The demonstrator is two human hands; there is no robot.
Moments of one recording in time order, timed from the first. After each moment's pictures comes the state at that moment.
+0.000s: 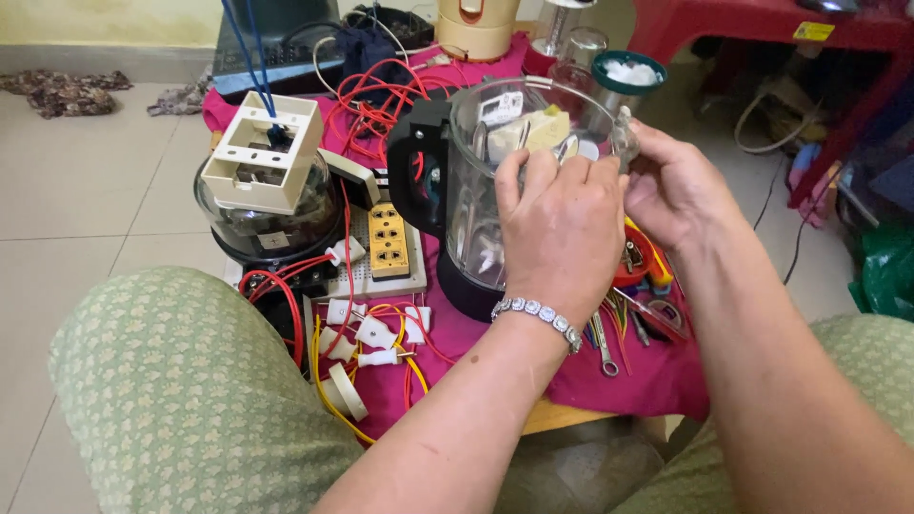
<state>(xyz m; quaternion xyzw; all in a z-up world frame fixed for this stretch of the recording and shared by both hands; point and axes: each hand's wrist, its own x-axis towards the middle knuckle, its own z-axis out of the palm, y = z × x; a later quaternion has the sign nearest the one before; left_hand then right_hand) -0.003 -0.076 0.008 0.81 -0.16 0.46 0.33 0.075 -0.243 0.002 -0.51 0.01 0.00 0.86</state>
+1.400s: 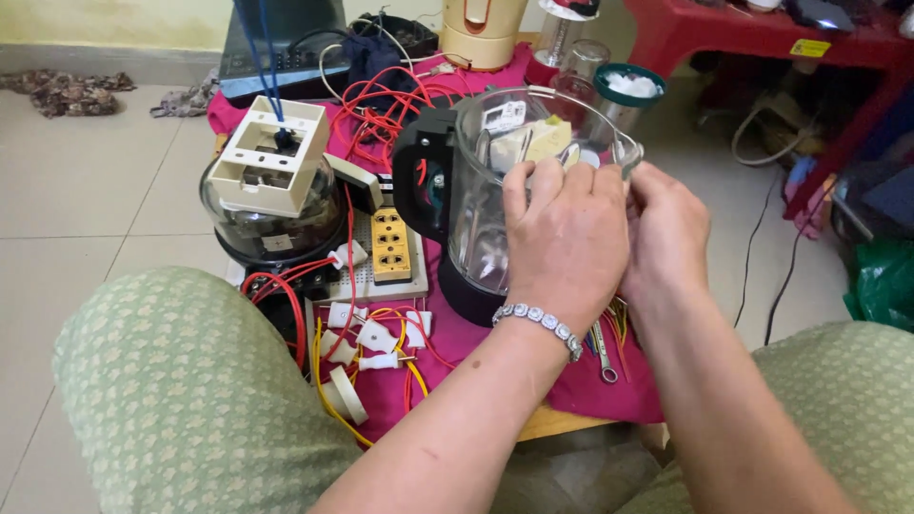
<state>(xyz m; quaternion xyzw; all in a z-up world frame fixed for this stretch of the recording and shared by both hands) 0.011 -0.083 -0.006 0.80 -0.17 0.48 0.32 0.031 -0.182 -0.005 -0.55 0.16 -0.28 0.77</state>
